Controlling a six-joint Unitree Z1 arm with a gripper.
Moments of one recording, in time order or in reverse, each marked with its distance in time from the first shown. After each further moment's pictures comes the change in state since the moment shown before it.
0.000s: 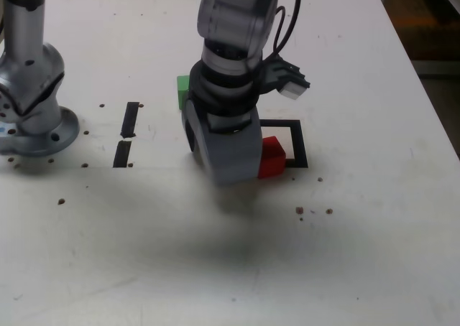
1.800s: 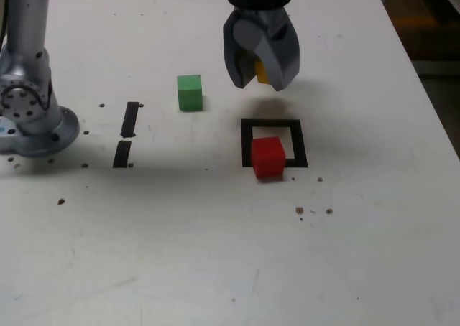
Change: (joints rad) arm 0.550 -0.003 -0.252 0.078 -0.207 -0.123
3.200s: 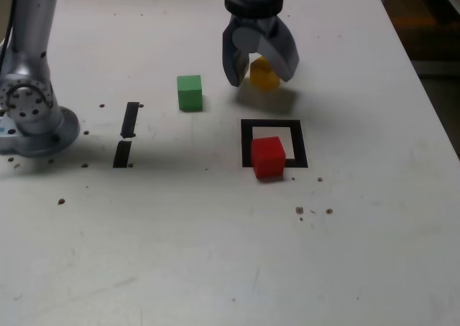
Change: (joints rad) arm 0.093 0.052 0.050 -0.080 0.084 -0.072
